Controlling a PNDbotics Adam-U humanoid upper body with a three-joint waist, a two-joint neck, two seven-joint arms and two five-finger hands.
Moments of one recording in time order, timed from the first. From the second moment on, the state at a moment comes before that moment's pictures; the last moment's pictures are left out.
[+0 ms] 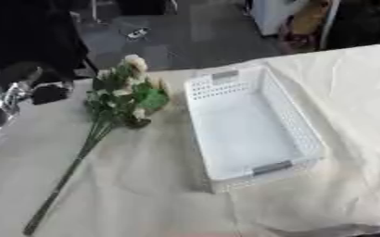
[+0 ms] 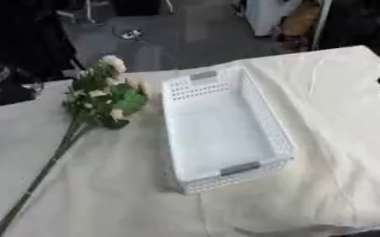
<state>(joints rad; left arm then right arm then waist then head) -0.26 0.93 -0.14 -1.46 -0.59 0.50 -0.29 -0.23 -0.41 -0.19 -1.98 -0.05 -0.19 0.72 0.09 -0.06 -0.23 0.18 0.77</state>
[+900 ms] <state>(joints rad) -0.40 0.76 -0.22 -1.16 -0.61 0.42 -0.33 -0.23 -0.40 -0.18 -1.98 -0.06 -0.19 0.73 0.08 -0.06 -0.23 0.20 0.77</state>
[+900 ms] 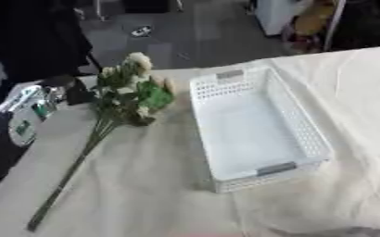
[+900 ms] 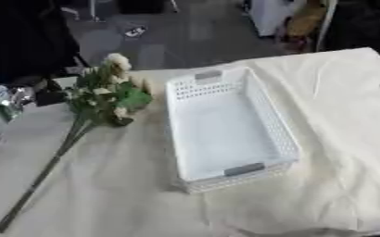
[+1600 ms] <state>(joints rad) -0.42 0.70 -0.28 -1.10 -0.62 0.36 -0.37 -0.23 -0.40 -0.18 -1.98 -0.06 -0.20 0.74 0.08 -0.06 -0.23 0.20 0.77</state>
